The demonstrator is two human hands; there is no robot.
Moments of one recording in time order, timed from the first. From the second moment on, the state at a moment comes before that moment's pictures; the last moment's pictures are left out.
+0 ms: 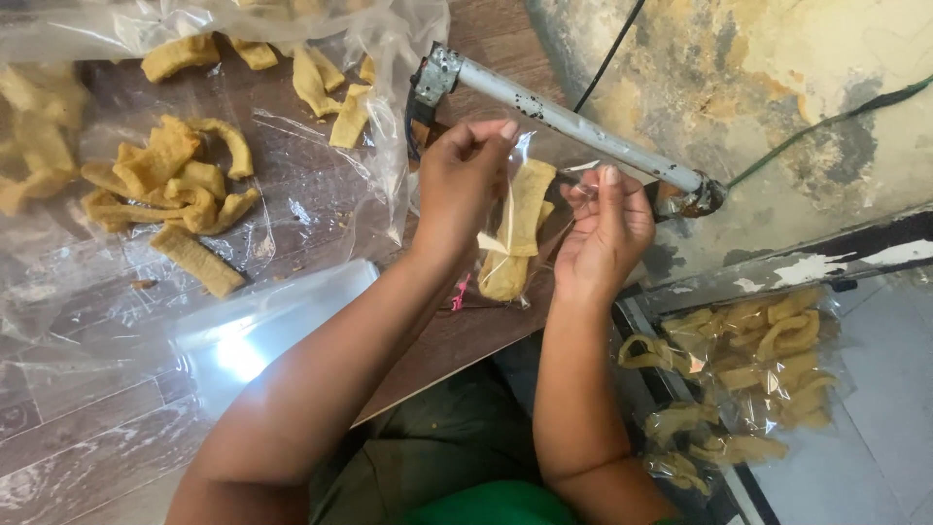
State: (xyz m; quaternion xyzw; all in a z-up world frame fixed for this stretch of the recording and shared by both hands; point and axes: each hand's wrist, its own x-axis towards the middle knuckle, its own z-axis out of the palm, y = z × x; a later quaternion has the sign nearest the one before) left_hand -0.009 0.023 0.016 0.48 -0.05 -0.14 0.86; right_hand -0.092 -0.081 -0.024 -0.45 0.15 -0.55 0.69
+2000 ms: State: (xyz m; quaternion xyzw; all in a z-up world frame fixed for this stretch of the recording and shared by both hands) left_hand -0.166 0.071 -0.049 0.54 -0.47 -0.30 0.63; right_hand -0.387 -0.273 -0.101 -0.39 0.38 -0.75 0.38
